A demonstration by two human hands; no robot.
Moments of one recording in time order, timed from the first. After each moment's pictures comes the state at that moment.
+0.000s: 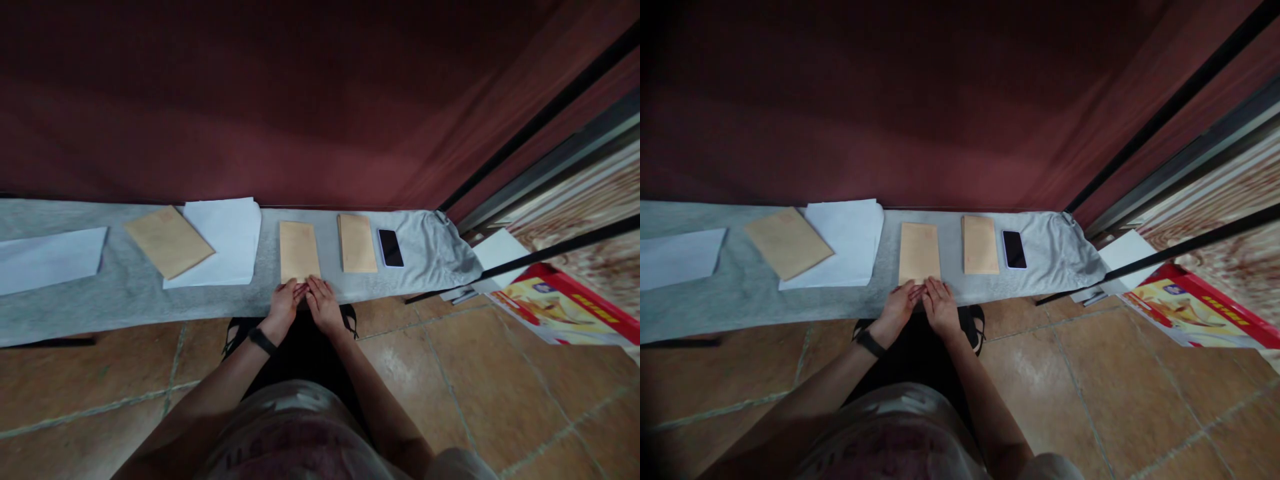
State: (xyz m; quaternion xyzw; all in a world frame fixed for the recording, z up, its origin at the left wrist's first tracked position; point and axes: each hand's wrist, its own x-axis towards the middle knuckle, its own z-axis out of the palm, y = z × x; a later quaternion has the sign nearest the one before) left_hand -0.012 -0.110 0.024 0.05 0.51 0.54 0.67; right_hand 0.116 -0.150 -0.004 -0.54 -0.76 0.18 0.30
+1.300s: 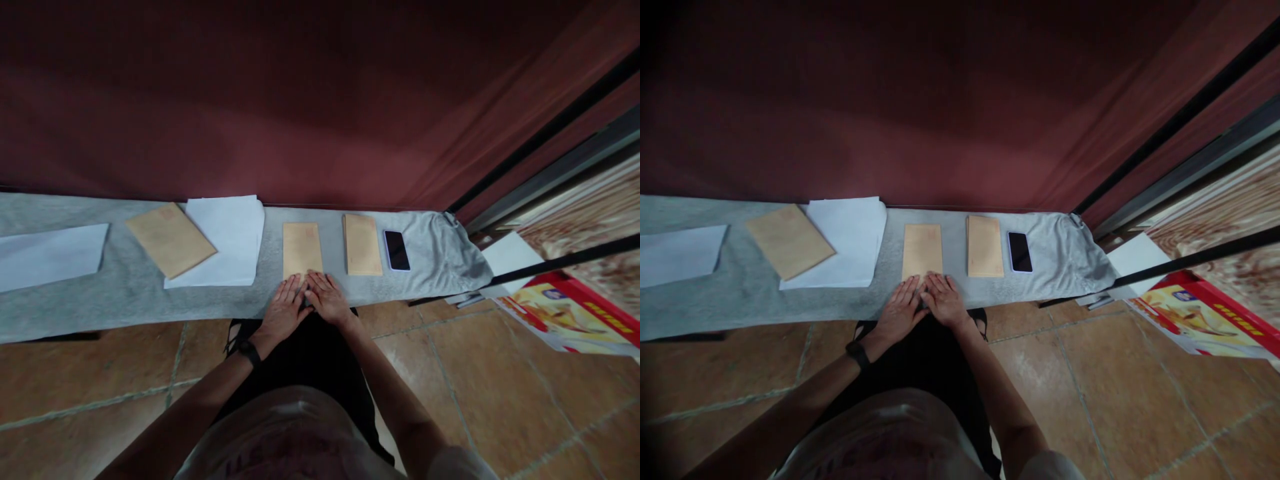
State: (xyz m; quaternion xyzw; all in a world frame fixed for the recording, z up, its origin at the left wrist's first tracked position) left_hand -0.058 -0.137 -0.013 0.84 0.49 0.19 0.09; right_hand 0.125 -0.116 -0.003 -0.50 -0.83 0.15 0.17
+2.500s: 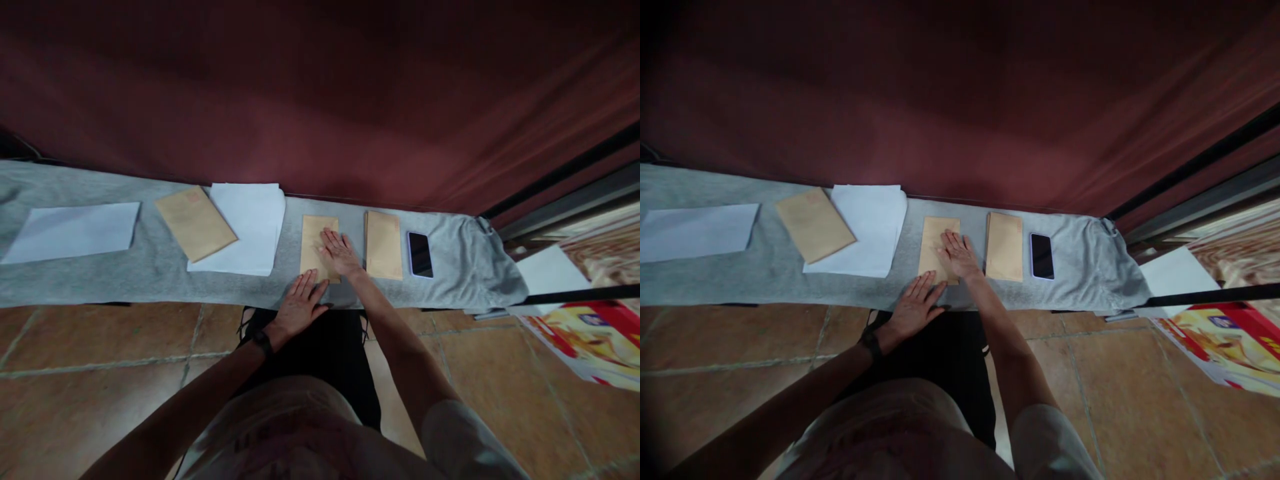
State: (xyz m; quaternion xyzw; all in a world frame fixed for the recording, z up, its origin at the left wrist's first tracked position) left_hand -0.059 -0.140 -0.006 0.85 0.50 0.15 0.09; right_hand 0.114 0.015 -0.006 -0.51 -0.85 0.13 0.08
